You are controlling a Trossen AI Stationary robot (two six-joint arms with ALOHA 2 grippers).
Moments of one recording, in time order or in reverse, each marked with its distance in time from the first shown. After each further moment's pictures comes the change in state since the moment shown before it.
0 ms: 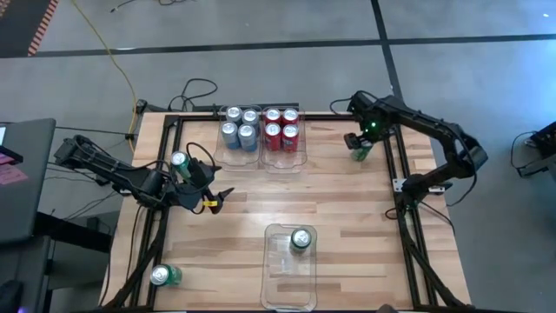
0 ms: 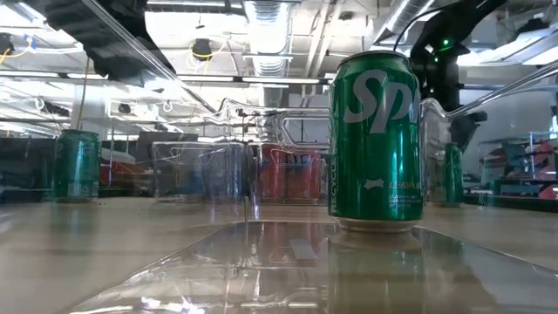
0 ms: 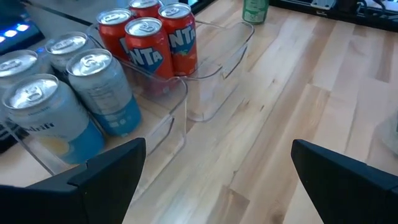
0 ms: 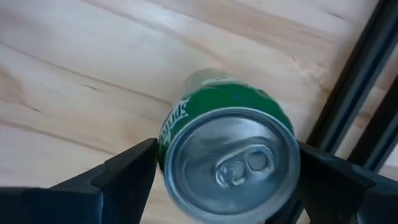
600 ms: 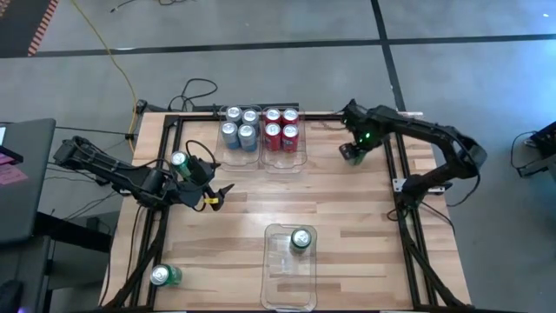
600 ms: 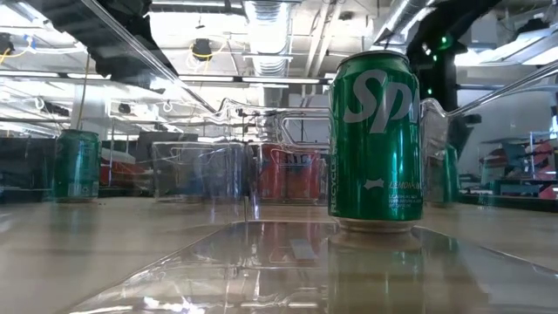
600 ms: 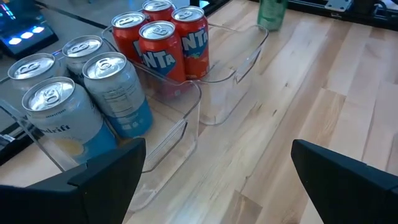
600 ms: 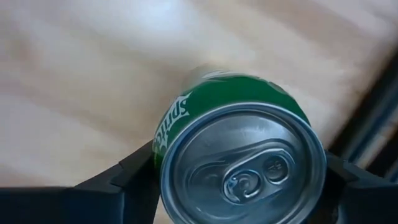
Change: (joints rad) left arm 0.033 0.000 0.000 0.001 -0.014 0.017; right arm 0.148 -0.007 -0.061 0.040 0.030 0.019
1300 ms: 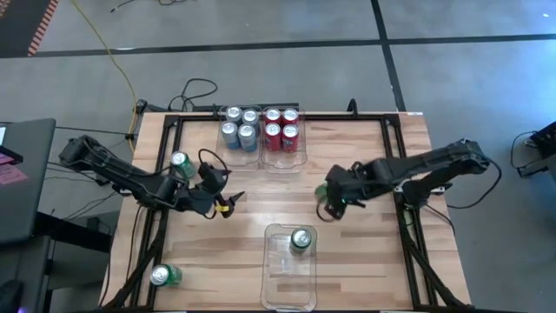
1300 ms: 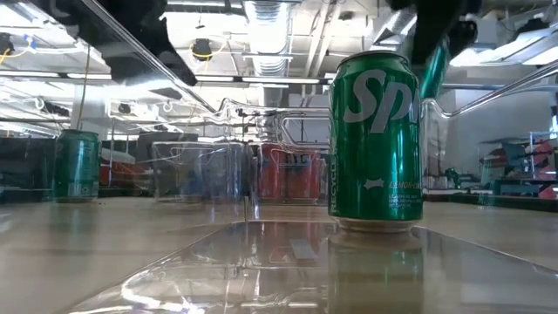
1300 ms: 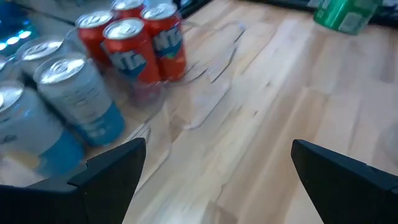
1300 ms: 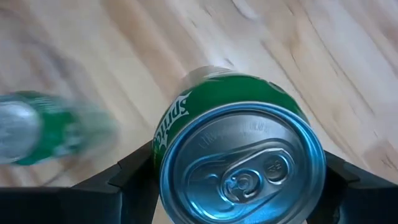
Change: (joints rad) left arm -0.022 0.166 -0.001 0.184 0.005 0.019; right arm 0.933 -0.028 0.289 -0.091 0.206 0.404
